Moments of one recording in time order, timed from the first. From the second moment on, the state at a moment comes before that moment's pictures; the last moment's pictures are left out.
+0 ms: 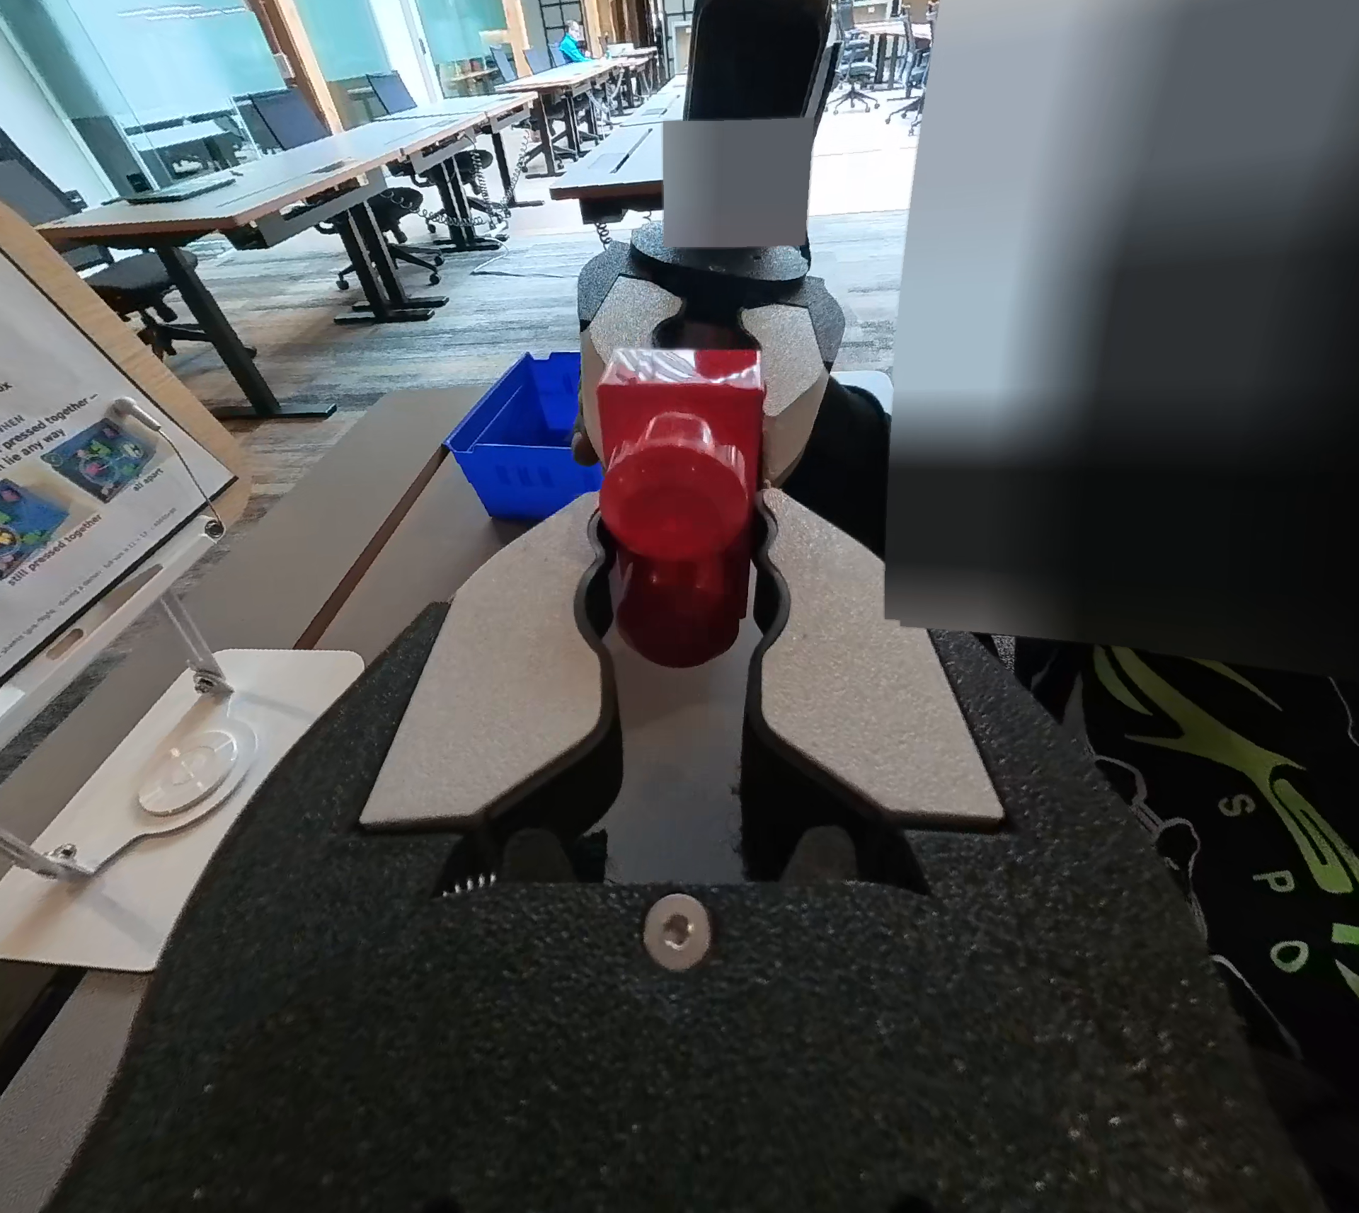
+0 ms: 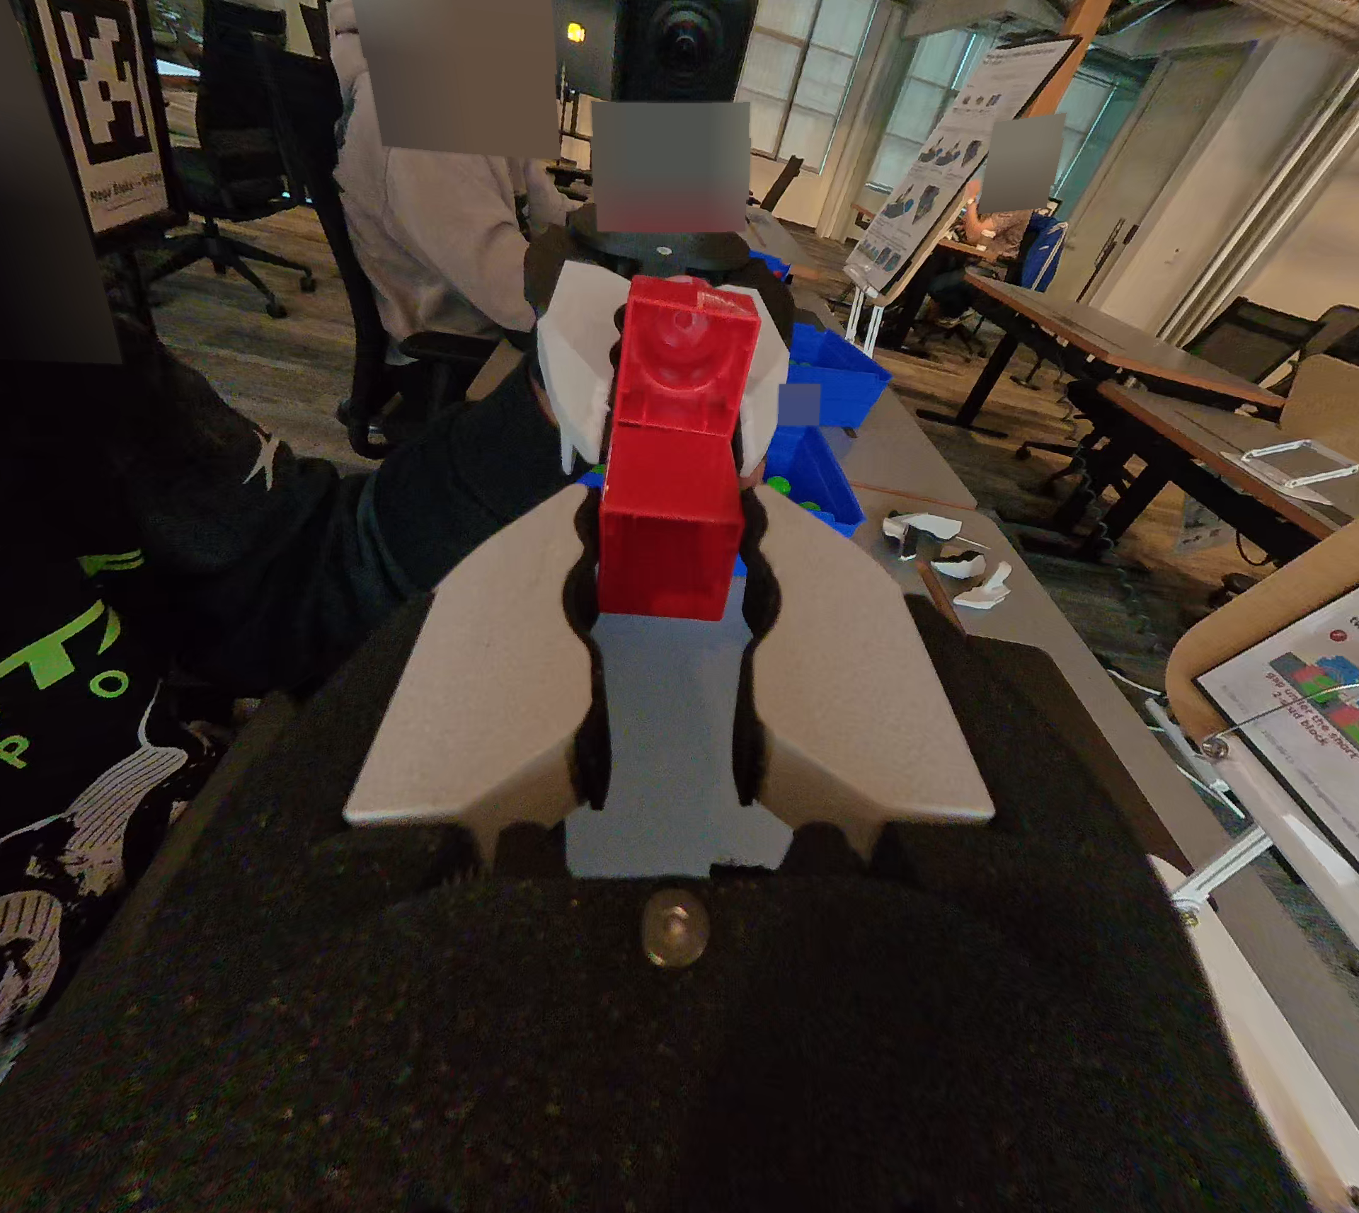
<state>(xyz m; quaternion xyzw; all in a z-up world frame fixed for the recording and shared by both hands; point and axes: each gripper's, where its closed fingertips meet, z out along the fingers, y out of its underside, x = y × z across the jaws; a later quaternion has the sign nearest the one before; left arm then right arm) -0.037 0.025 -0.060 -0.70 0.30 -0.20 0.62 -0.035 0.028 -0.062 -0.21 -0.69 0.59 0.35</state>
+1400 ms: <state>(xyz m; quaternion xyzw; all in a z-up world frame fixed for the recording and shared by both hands) -0.072 0.022 -0.054 -0.70 0.25 -0.17 0.65 0.175 0.426 -0.278 -0.84 -0.44 0.01 0.33</state>
